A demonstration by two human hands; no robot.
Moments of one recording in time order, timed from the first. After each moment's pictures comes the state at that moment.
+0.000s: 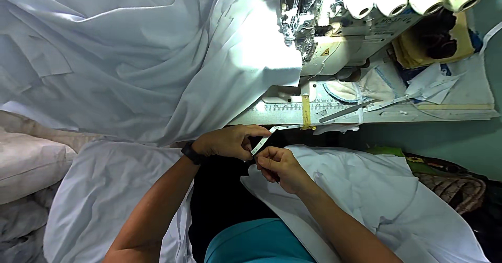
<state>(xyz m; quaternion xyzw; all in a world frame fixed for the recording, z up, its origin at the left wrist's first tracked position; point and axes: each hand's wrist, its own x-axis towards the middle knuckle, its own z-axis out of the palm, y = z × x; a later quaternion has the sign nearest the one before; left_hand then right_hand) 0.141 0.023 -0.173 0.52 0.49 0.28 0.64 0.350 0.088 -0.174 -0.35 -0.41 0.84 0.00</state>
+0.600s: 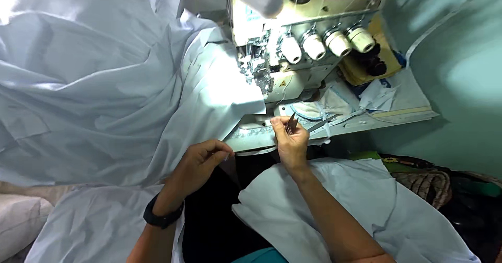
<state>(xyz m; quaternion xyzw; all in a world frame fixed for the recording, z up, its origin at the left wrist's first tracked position) 0.149 0.010 -0.129 0.48 0.65 0.46 0.36 0.317 0.161 -0.181 -0.37 -0.60 0.56 0.44</state>
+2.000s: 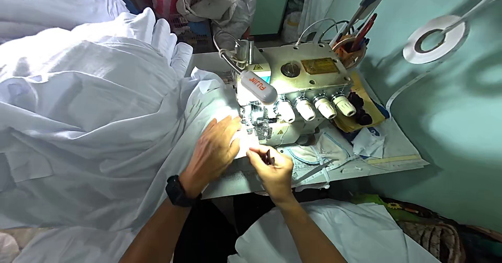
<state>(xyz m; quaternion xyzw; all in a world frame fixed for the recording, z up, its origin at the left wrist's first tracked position) 0.112 0.118 -0.126 0.65 0.69 0.31 0.00 0.265 0.179 -0.162 -0.25 -0.69 0.45 0.50</state>
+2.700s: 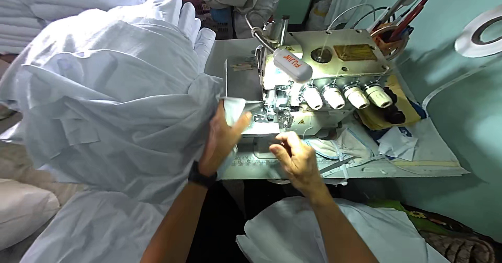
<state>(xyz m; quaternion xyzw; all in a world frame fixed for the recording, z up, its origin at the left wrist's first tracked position) 0.120 0.098 -0.118 0.36 0.81 0.43 0.17 0.292 0.192 -0.154 -0.23 -0.86 0.29 0.36</state>
